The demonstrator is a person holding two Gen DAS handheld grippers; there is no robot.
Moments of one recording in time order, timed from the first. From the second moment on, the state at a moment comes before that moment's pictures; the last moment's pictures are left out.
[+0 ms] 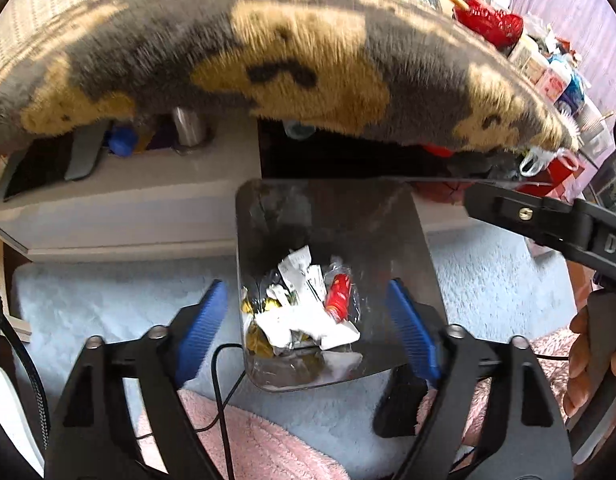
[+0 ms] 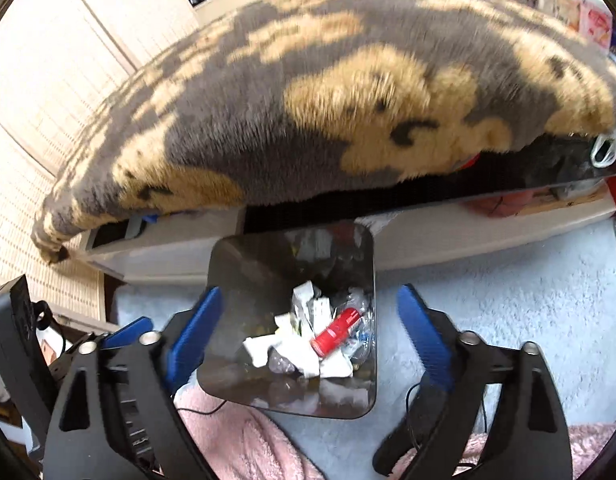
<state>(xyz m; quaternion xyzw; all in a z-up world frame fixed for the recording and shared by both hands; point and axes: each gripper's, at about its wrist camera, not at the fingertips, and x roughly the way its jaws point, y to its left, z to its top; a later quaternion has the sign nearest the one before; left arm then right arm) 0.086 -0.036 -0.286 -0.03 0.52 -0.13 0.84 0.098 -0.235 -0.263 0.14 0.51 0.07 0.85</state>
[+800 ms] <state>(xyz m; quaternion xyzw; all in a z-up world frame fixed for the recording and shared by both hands) -0.009 -0.009 -0.057 -0.02 0.27 -0.07 0.96 -0.017 -0.271 -0.053 0.06 0.21 -0.01 0.98</state>
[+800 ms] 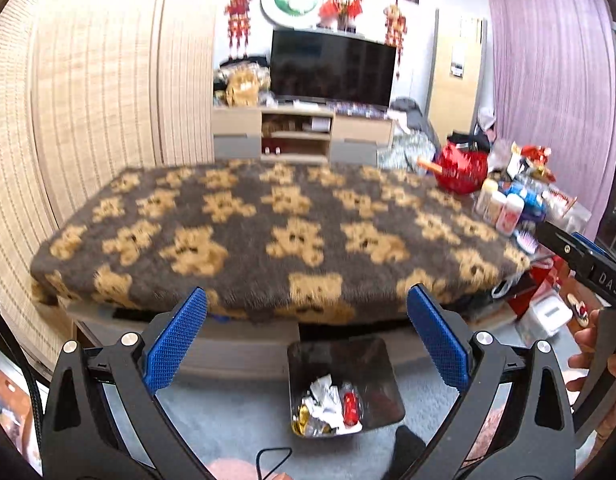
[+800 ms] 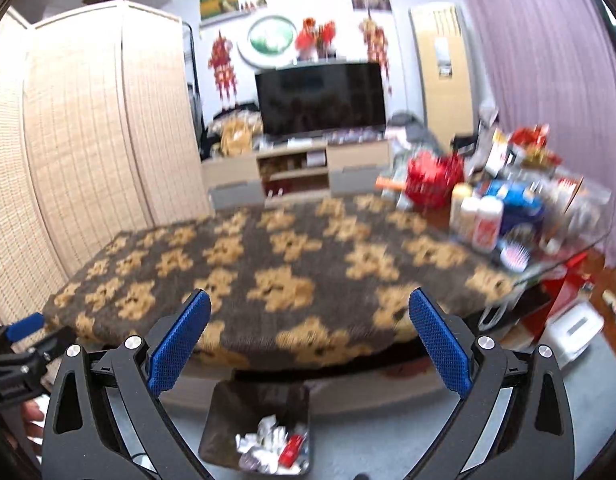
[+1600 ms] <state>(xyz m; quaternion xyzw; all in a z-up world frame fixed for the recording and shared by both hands) -0.046 -0.001 -0.016 0.00 0.21 -0.05 0.98 -0.052 -0.249 -0.017 0.03 0.17 0.00 0.99</state>
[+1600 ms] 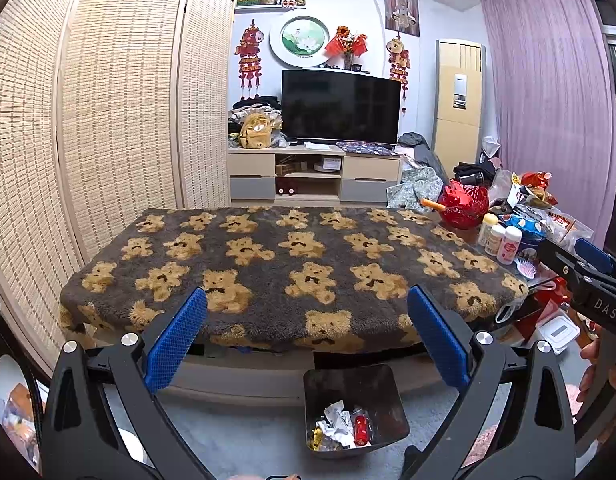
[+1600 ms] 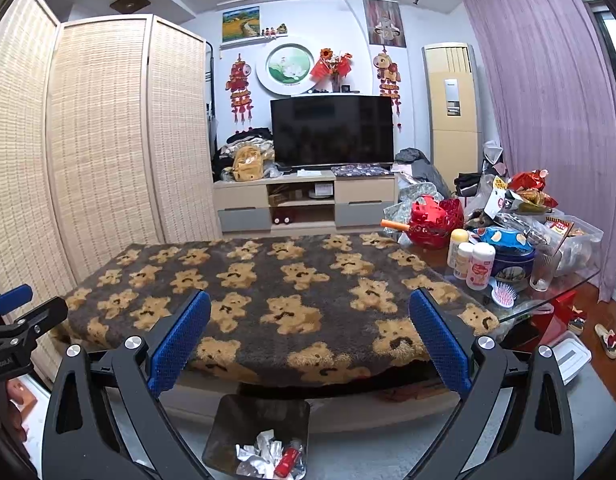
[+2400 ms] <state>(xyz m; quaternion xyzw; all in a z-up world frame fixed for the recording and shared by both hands) -0.047 -0.002 -0.014 0.00 0.21 -0.05 0.98 -0.050 -0.253 -0.024 0.04 0.18 0.00 0.98</state>
